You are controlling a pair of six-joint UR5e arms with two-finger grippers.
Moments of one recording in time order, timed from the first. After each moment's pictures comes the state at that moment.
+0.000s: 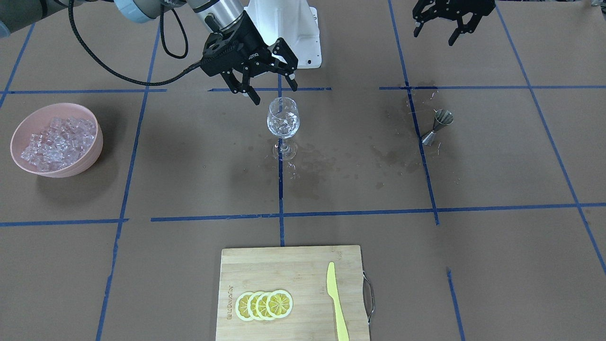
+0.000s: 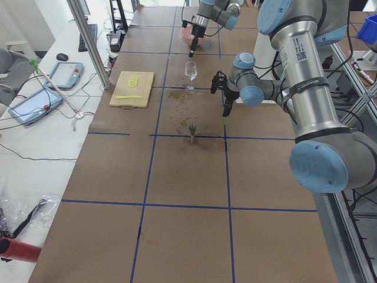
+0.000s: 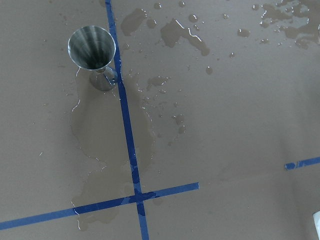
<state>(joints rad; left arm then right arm) -0.45 -1.18 -2.52 -1.94 -1.78 -1.07 0.49 -0.99 1.97 -1.26 1.72 1.45</state>
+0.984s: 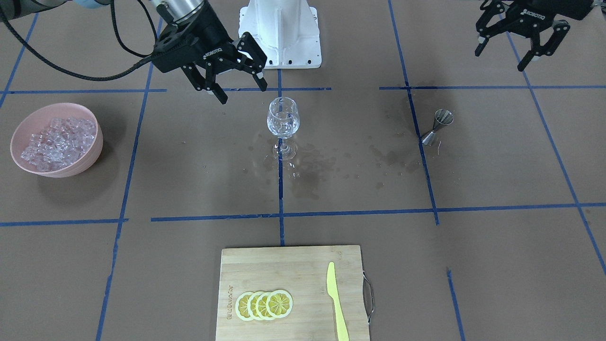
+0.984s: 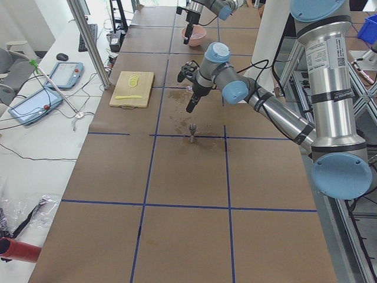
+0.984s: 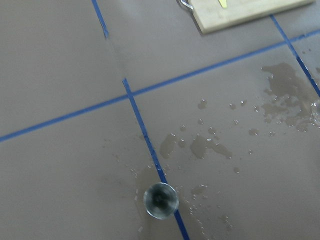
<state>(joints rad) -1.06 -1.40 -2.35 -1.85 -2.15 -0.54 0.66 -1.04 2.05 -1.35 1.91 1.41</state>
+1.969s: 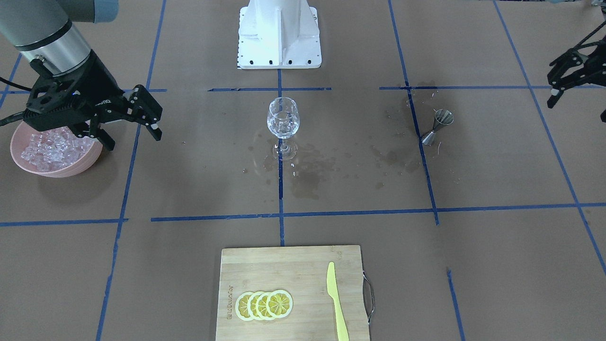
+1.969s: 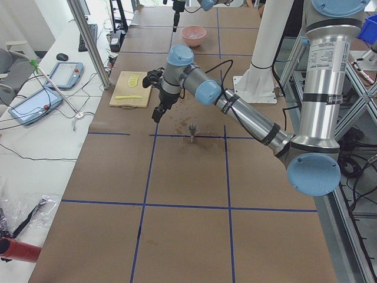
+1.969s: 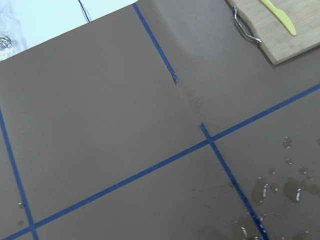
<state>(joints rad) -1.33 -1.64 -2.05 -1.62 -2.20 -0.13 0.97 -1.16 1.98 -1.56 2.12 0.86</state>
